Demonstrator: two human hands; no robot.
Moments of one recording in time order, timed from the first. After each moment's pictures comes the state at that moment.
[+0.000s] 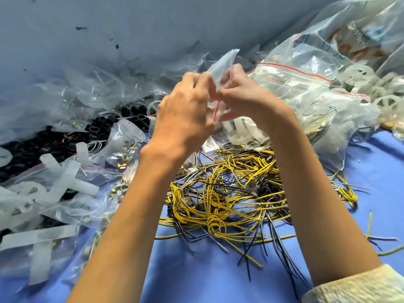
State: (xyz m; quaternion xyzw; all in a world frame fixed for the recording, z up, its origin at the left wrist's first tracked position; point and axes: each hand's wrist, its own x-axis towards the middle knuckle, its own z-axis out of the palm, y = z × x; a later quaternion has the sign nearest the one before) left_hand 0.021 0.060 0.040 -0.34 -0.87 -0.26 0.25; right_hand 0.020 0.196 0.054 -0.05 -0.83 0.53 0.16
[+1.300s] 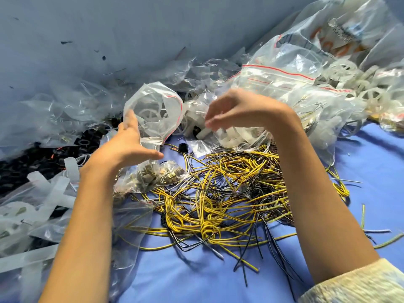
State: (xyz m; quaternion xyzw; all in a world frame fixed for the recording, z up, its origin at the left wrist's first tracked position) left_hand -0.048 -0.005 0.005 -0.19 -0.95 -0.25 -0.08; right_hand 0.046 0.232 0.054 0.06 -0.95 0.31 0.02
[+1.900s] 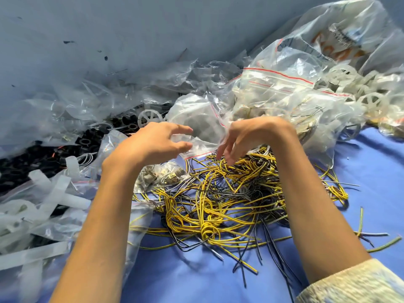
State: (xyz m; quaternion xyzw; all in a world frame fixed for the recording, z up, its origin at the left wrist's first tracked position) left_hand -0.010 0.029 0.028 -0.33 -0.92 -0.20 -0.05; right_hand 0.033 0.250 0.024 0.01 -0.95 0.23 -0.22
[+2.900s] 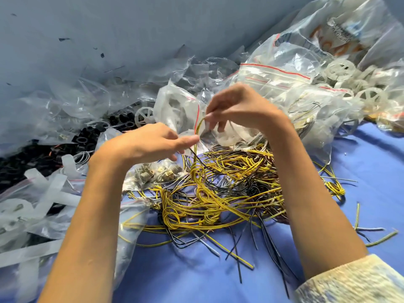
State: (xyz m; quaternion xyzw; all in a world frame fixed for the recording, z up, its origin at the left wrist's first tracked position) left_hand -0.010 0.029 0.031 -0.36 -0.90 -0.18 -0.15; right_hand 0.043 0.235 0.039 0.09 -0.88 0.46 0.10
